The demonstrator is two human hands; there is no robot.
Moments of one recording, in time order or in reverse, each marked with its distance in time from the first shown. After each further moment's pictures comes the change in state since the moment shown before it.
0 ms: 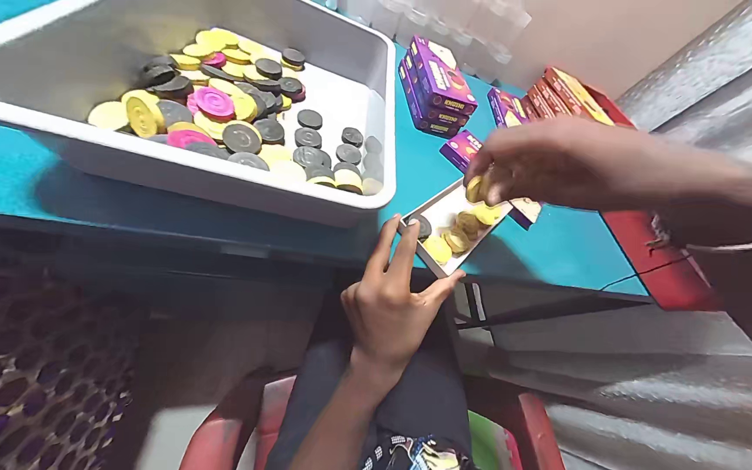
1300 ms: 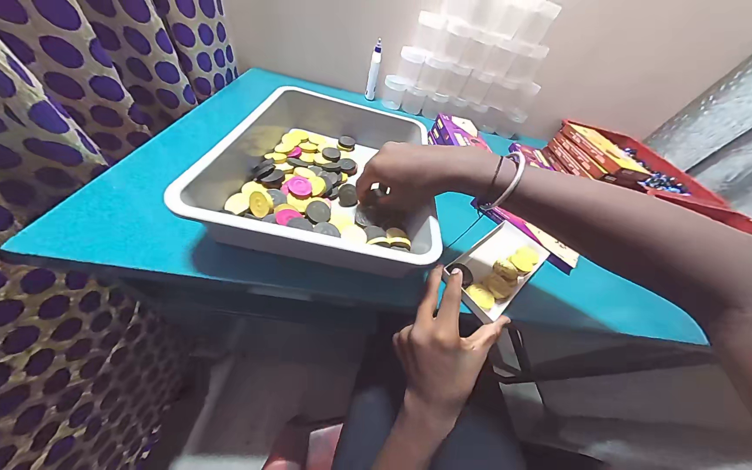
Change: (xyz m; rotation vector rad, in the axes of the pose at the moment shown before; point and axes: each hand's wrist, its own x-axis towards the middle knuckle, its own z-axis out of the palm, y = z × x) left_hand -0.007 0.021 0.017 -0.006 0.012 0.013; right_hand 0.179 0.013 0.013 -0.371 -0.186 -0.125
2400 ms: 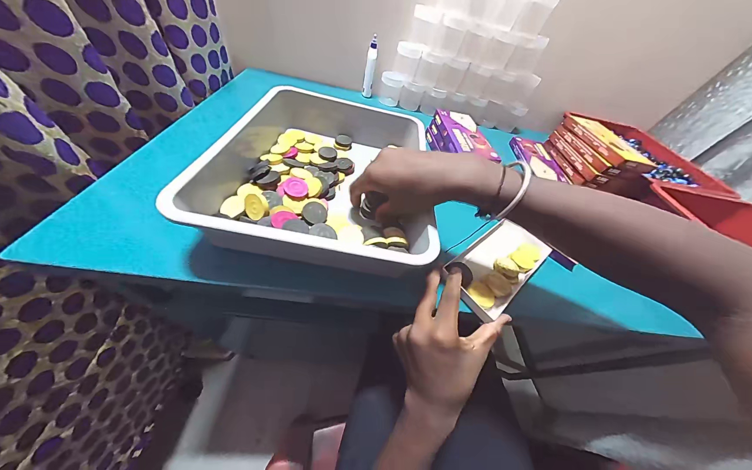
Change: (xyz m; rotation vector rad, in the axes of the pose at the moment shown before) left_hand -0.008 0.014 0.017 0.007 0.028 0.003; right_hand -0.027 -0.011 0.004 0.008 0.015 0.038
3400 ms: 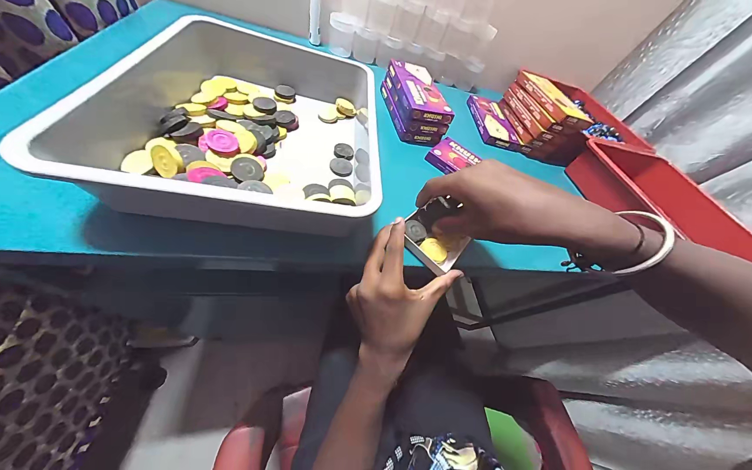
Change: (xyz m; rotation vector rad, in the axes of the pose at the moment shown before) left_hand -0.008 0.000 0.011 0.011 -0.005 0.029; right_hand -0.174 -0.047 0.048 0.202 0.073 0.495
